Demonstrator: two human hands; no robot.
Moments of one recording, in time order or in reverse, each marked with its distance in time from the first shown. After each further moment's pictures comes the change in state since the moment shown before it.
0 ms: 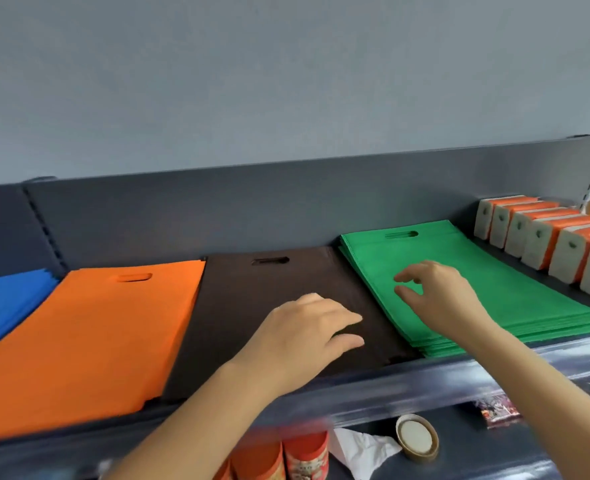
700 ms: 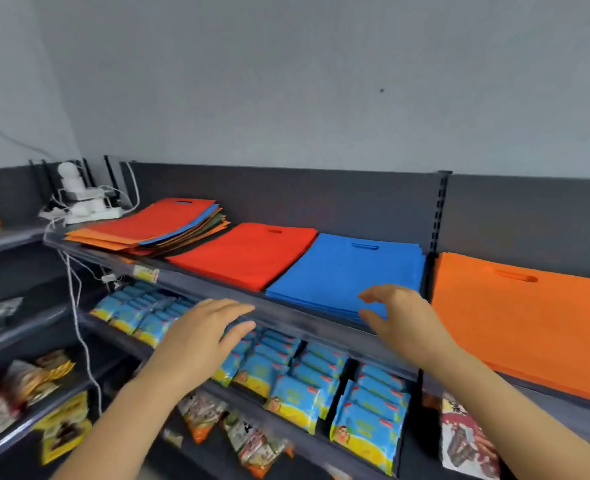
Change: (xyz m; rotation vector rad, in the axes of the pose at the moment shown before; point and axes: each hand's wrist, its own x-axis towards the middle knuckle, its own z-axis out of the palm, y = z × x) left_hand -0.561 -0.233 -0.220 0.290 0.145 -0.986; right_hand -0.163 -0.548 0.159 0.336 -0.290 -0.727
